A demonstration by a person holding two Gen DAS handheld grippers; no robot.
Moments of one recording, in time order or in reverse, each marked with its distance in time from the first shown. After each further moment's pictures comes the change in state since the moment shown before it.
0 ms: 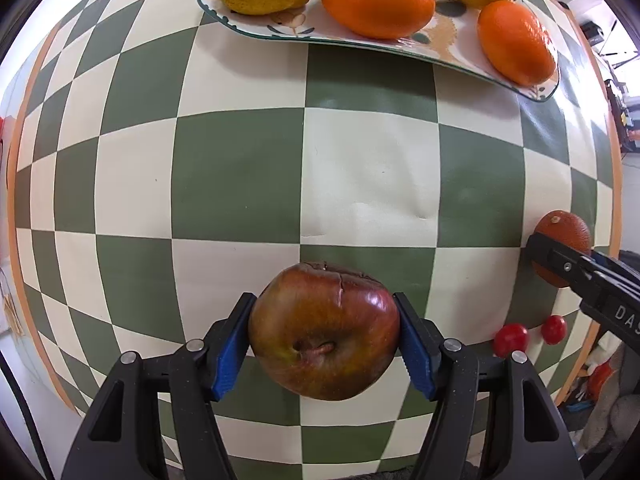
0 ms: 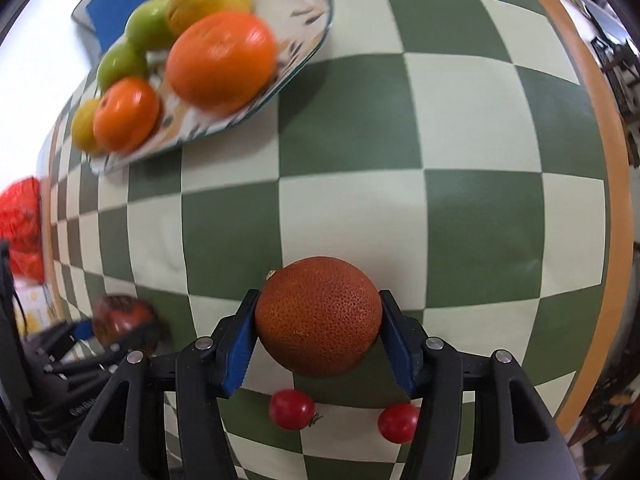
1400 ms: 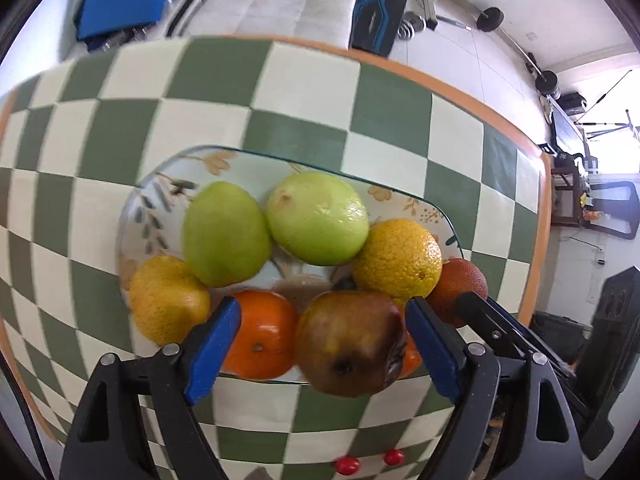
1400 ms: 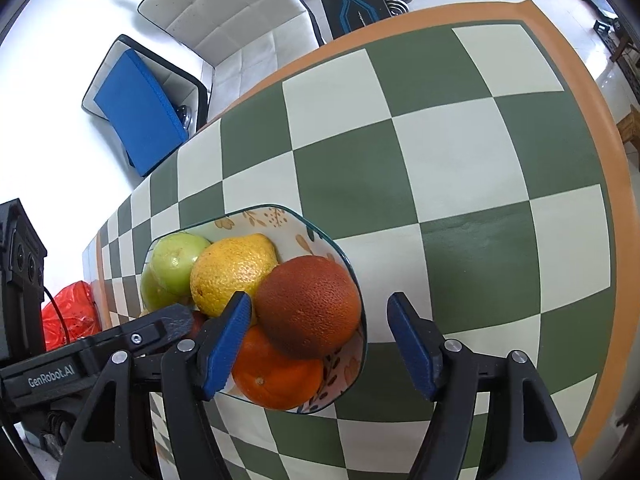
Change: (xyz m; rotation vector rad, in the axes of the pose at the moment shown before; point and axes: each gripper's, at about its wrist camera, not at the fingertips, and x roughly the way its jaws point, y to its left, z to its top) left arm -0.073 -0.014 0.197 -0.168 -0.063 -0.151; right arm -0.053 -0.022 0.176 0.129 -0.141 0.195
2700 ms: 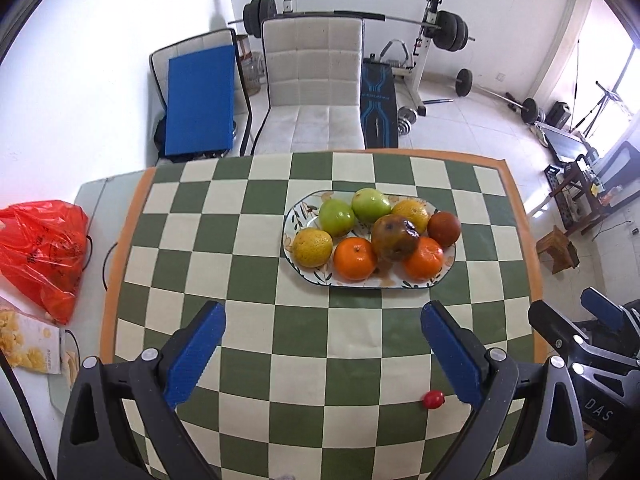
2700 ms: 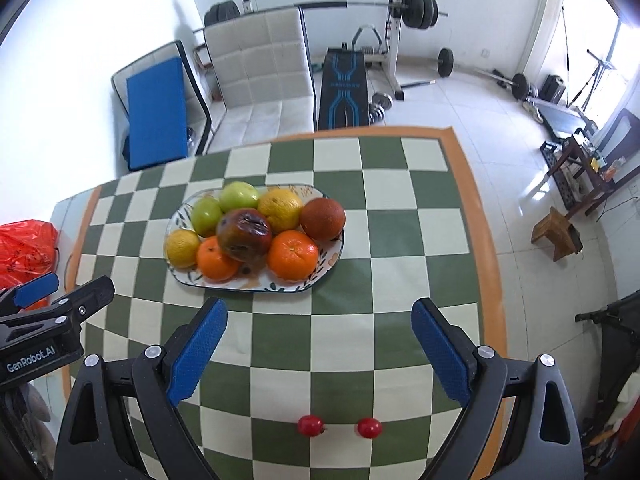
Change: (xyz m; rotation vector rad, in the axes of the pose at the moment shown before) left arm -0.171 0.021 -0.188 0.186 -0.480 0.202; right arm -0.178 0.091 -0.191 -0.258 -0.359 -0.298
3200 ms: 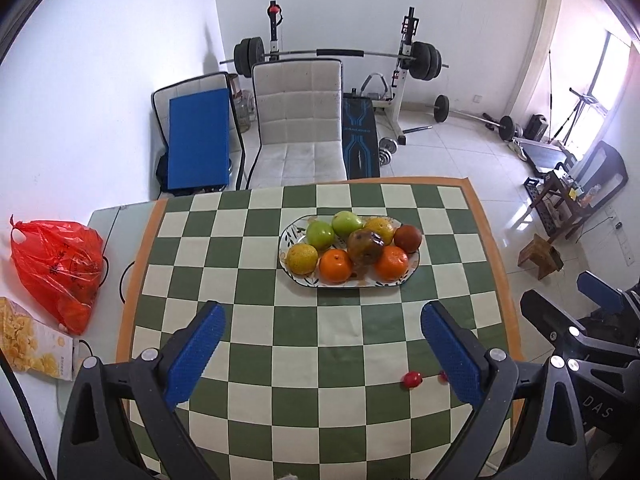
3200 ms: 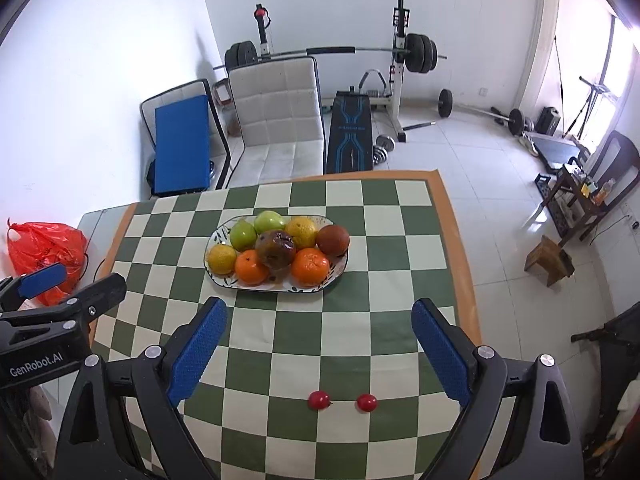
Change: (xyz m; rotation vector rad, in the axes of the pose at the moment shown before) left arm -0.092 -0.010 -0.033 0.041 -0.134 -0.031; right arm -0.120 0.012 -0.038 -0.028 -0.153 0.006
